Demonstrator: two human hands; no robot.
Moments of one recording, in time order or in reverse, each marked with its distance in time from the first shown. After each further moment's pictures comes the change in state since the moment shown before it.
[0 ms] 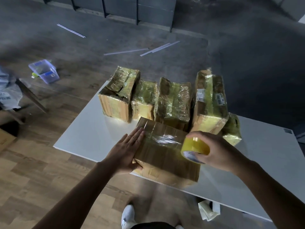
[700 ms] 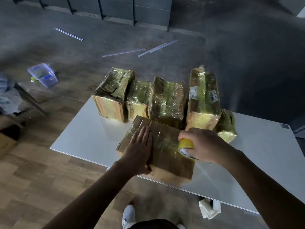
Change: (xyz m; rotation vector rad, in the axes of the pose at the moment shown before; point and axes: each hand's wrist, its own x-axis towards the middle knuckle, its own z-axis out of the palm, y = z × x) left_hand 0.030 0.071 -0.018 0.226 -0.157 -0.035; right_hand 0.014 -0.012 -0.006 -0.356 -0.116 0.013
